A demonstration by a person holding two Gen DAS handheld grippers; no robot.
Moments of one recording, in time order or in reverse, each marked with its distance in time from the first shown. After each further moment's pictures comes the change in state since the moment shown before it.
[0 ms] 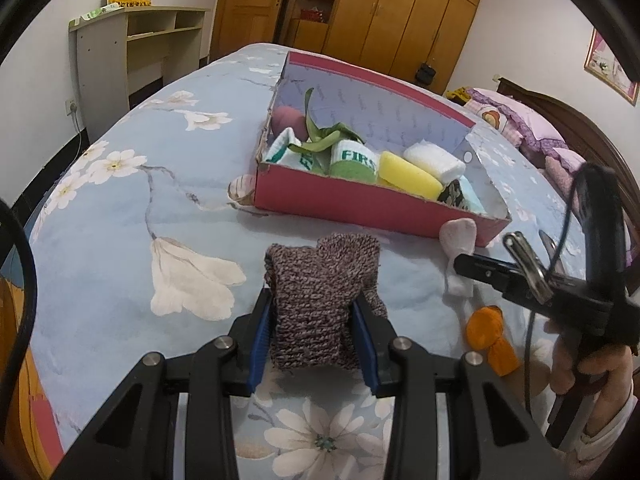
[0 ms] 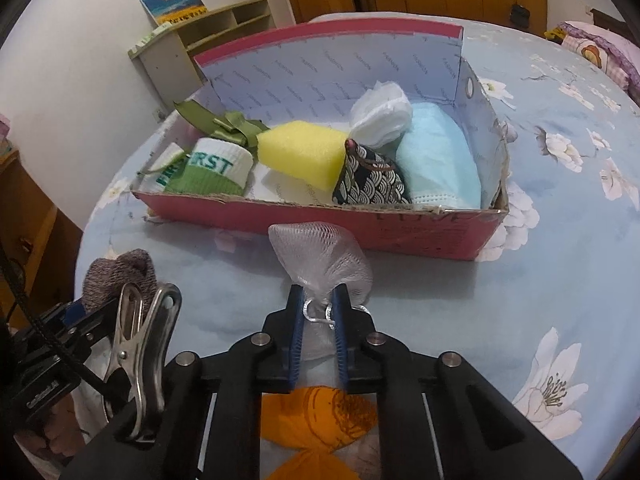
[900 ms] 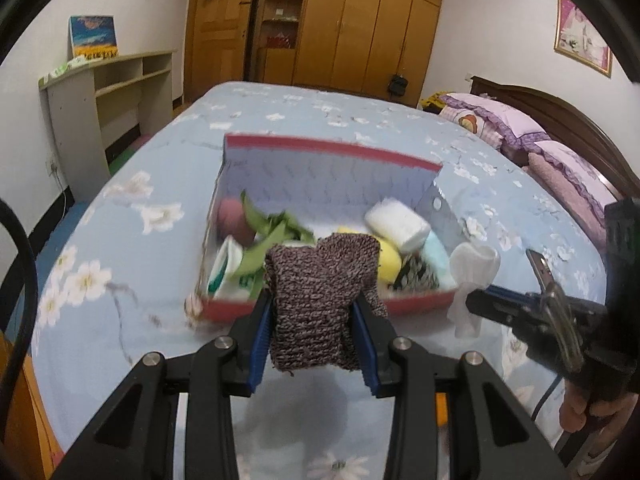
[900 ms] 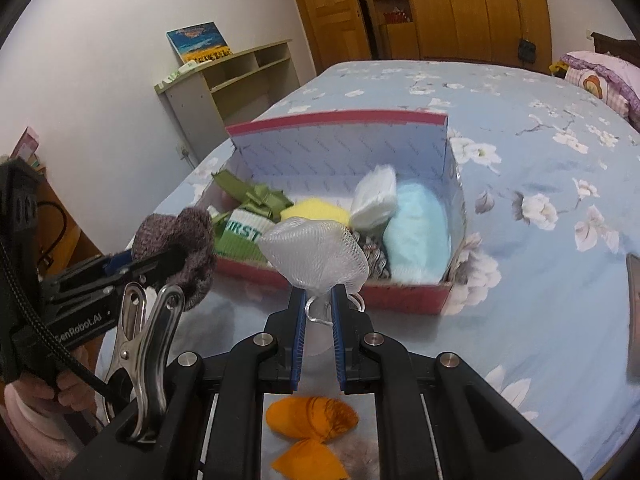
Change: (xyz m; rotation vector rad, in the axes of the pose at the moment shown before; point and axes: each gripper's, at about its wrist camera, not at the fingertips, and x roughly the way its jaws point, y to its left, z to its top) left arm -0.002 -0.049 0.072 0.137 -0.099 -0.019; right arm -0.061 -0.006 0.019 -0.035 -0.159 0.049
